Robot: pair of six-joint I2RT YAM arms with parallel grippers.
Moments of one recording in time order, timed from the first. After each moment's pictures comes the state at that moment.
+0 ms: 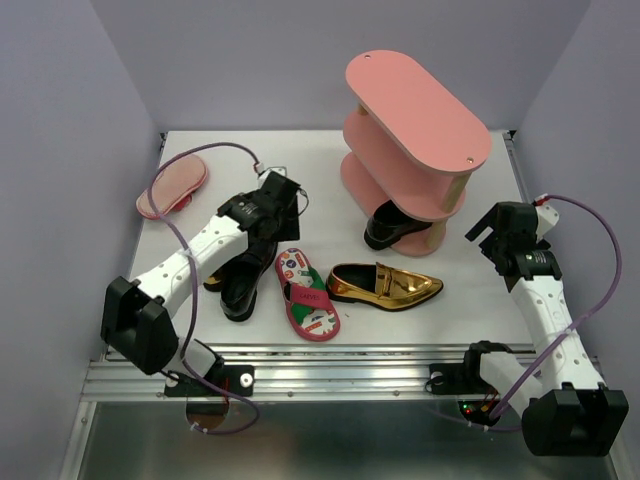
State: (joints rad) left arm -0.65 1.46 1.26 -0.75 -0.32 -0.52; right arm -0.03 0.92 0.82 -0.64 0.41 0.63
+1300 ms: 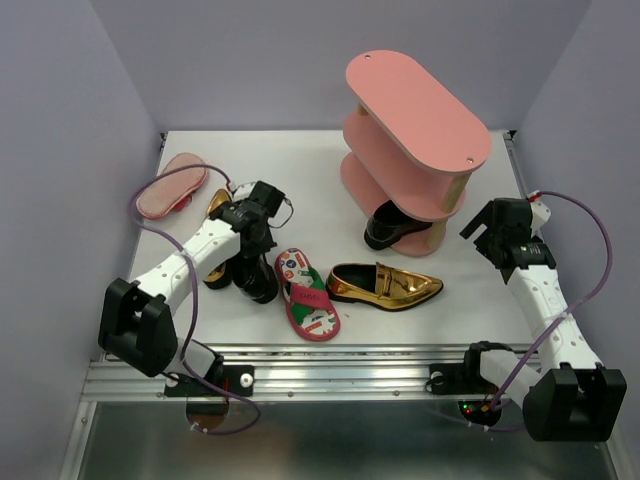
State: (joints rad) left arm -0.51 1.40 1.07 -0.85 -0.36 -0.75; right arm -0.03 1.01 0.82 -0.59 0.35 0.63
